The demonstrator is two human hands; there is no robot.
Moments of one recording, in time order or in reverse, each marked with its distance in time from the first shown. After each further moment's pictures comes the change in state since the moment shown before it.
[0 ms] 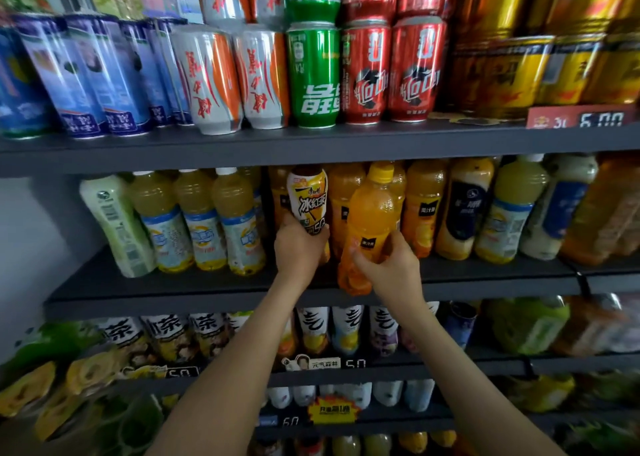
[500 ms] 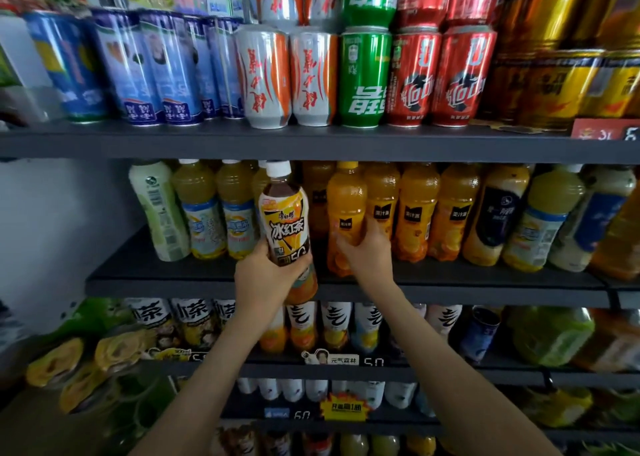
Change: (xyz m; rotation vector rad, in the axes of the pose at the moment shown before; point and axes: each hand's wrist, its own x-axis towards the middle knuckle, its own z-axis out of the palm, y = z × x) left_hand -0.047 -0.040 -0.106 -0.080 -0.026 0.006; right_hand 0.010 -0.025 0.071 -0.138 -0.032 -0.075
